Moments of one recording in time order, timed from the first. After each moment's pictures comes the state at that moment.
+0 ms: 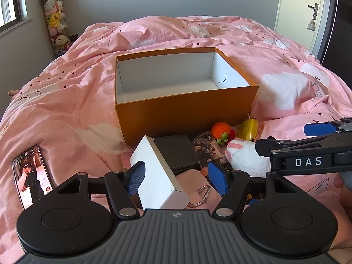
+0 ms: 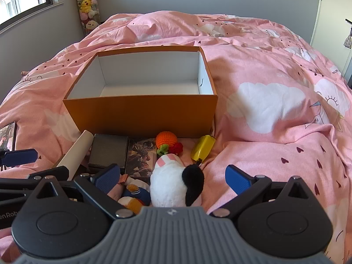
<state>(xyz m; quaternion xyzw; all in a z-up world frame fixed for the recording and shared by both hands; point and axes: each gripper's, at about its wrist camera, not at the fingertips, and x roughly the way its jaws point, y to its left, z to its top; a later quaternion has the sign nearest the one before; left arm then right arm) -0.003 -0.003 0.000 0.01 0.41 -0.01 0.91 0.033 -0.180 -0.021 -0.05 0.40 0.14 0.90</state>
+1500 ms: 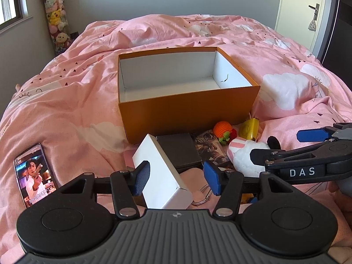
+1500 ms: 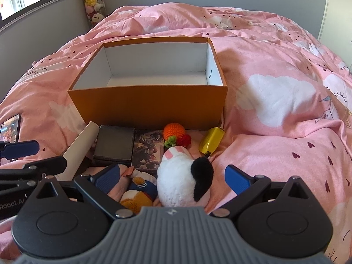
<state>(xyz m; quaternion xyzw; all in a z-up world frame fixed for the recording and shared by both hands) -0.002 0.009 0.001 0.00 0.42 -0.01 0.91 0.037 -0.175 -0.025 -0.05 0.42 0.17 0.89</state>
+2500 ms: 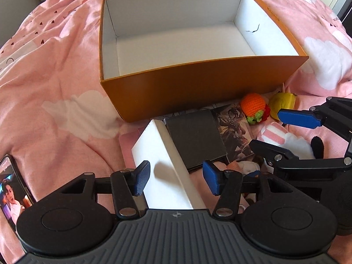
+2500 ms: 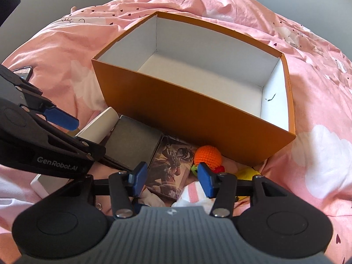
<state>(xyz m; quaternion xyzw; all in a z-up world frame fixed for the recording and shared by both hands) 0.104 0.030 -0.049 0.00 0.60 -0.01 0.80 0.104 -0.111 -0.051 -0.19 0.44 0.29 0.83</state>
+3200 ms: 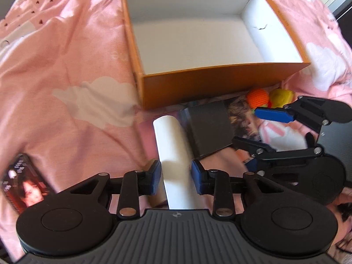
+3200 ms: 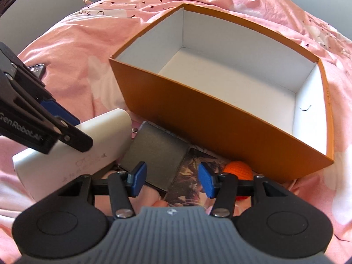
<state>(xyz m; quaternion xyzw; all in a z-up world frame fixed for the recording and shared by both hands) 0.097 0.080 -0.033 -0.02 0.65 -0.04 0.76 0.125 -0.078 -0.063 -0.18 0.47 0.36 0.79</state>
